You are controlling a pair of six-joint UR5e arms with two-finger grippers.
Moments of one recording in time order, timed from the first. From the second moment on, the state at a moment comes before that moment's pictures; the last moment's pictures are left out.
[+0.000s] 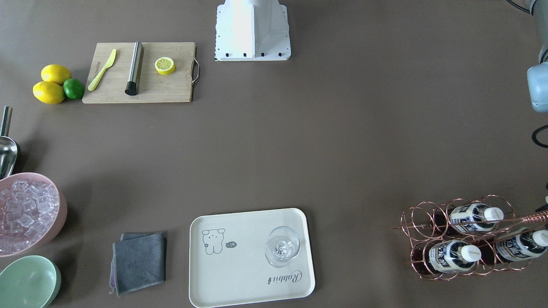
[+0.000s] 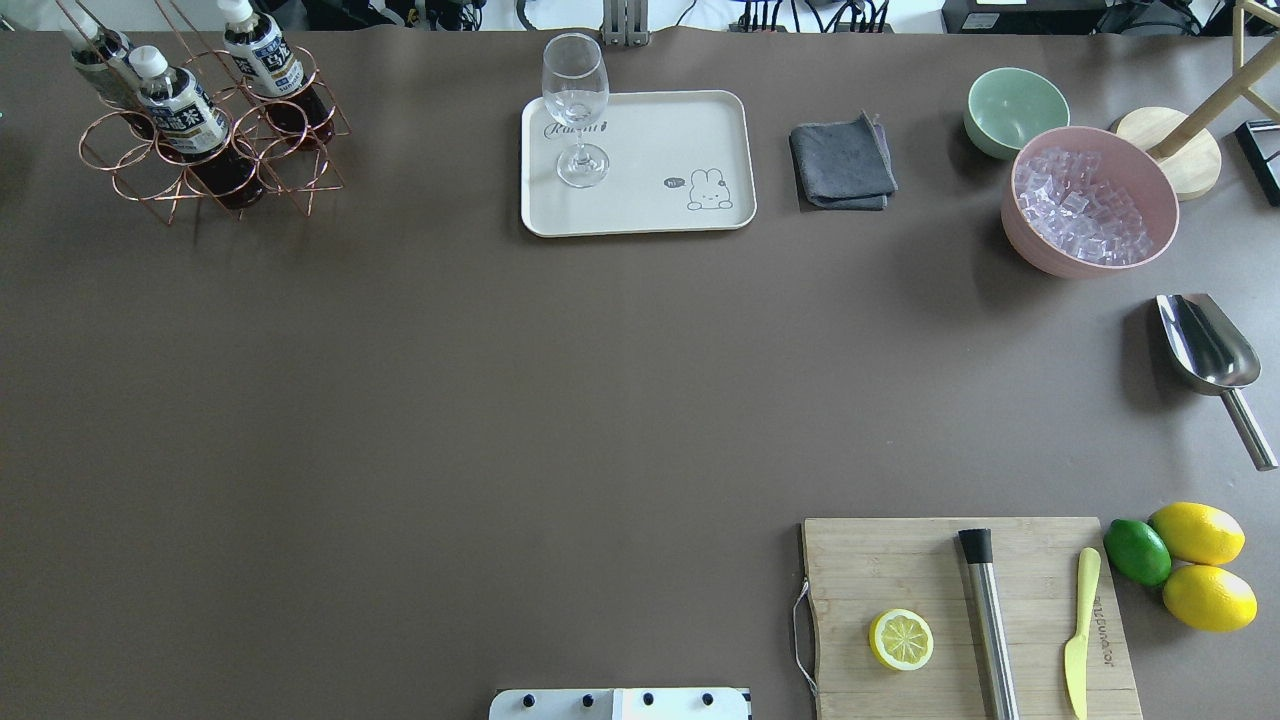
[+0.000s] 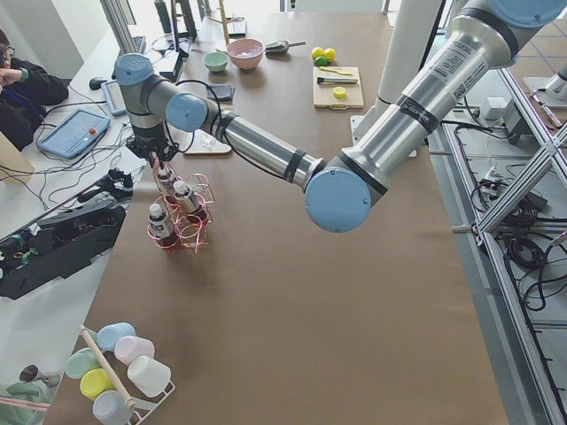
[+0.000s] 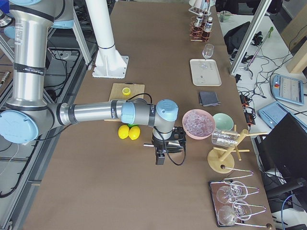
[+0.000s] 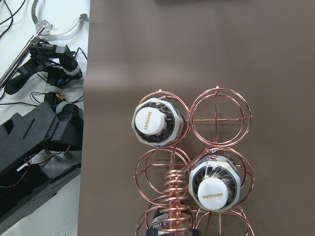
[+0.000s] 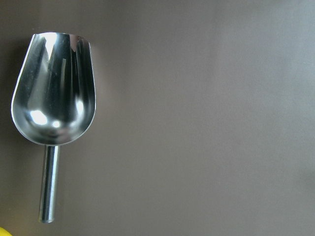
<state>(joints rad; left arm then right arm) -1.38 -2.25 -1.37 -1.56 -2.33 1.06 1.51 -1.71 1.83 -1.76 2.18 -0.14</state>
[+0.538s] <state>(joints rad) -1.42 -2.17 -1.66 -1.35 -2.36 1.06 1.51 -1.71 1.84 -1.76 2.18 -0.14</state>
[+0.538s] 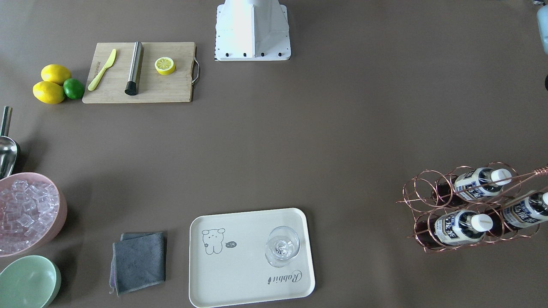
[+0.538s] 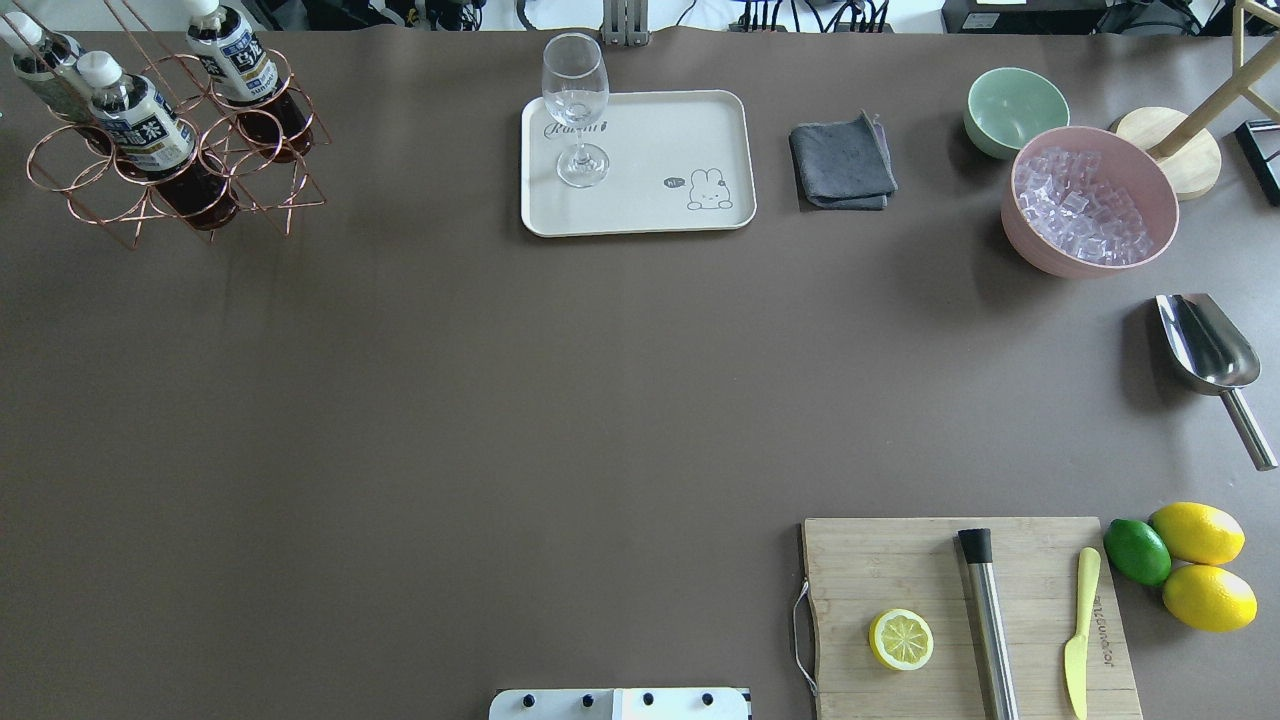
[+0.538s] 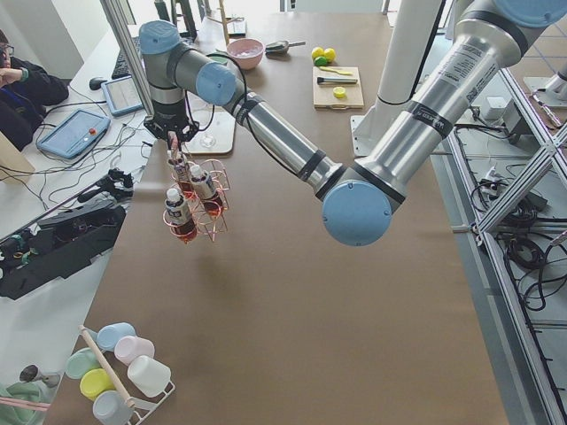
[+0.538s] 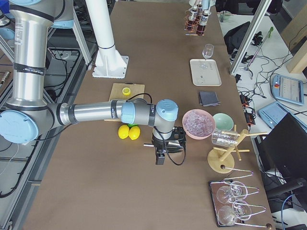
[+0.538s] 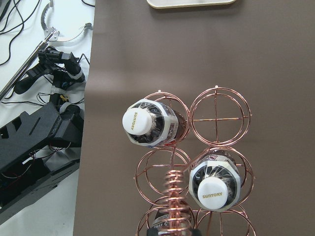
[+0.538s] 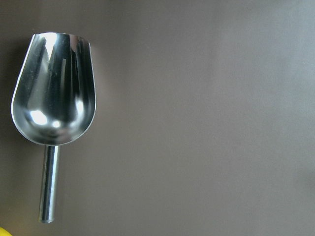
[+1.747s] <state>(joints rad) -1.42 -2.03 -2.10 -1.07 -2.41 1.05 1.52 -1.72 1.82 -1.76 2.20 -0.14</state>
